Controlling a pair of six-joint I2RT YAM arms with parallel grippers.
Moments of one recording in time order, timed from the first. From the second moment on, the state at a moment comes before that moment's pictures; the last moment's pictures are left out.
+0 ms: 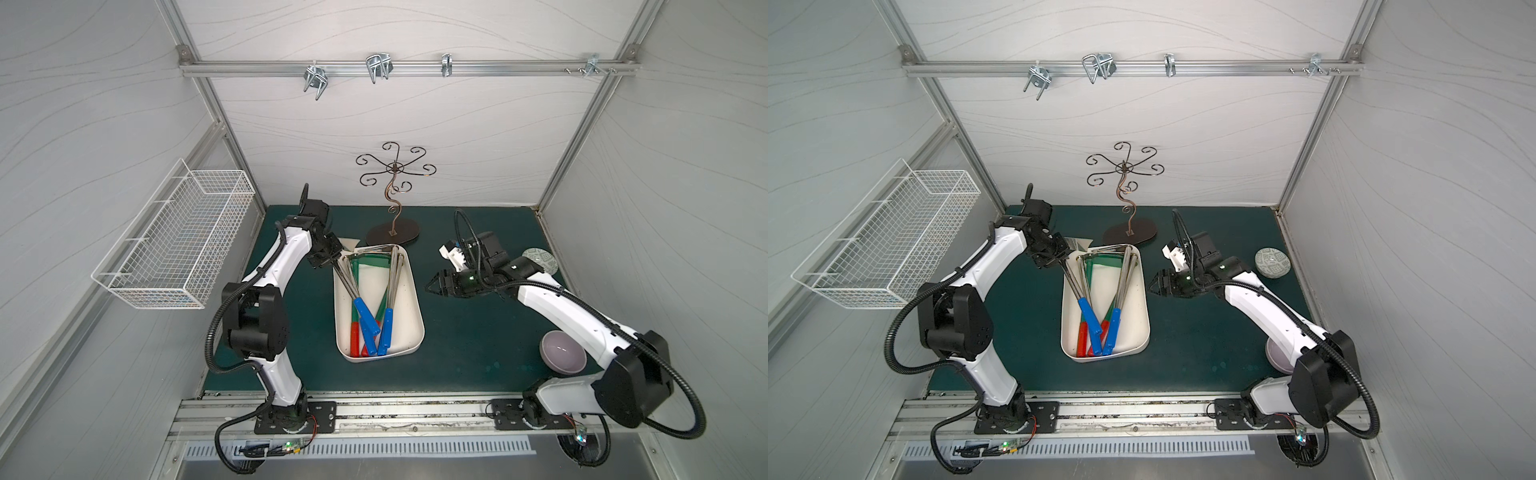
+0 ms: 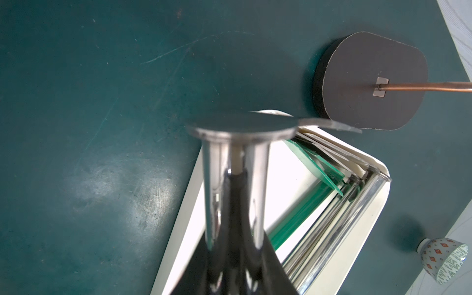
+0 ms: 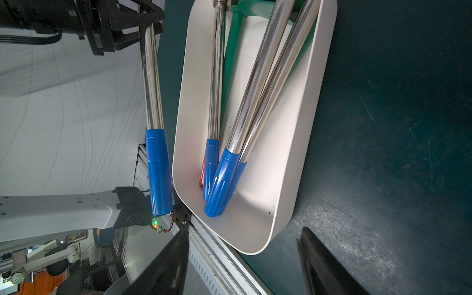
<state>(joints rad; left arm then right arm) -0.10 1.78 1.54 -0.99 0.13 -0.73 0.57 1.36 1.12 -0.66 -0.57 0.44</state>
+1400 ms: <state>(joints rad) -0.10 1.99 1.50 -0.81 0.46 -0.64 0.70 1.76 1.13 -0.73 -0.54 0.41</state>
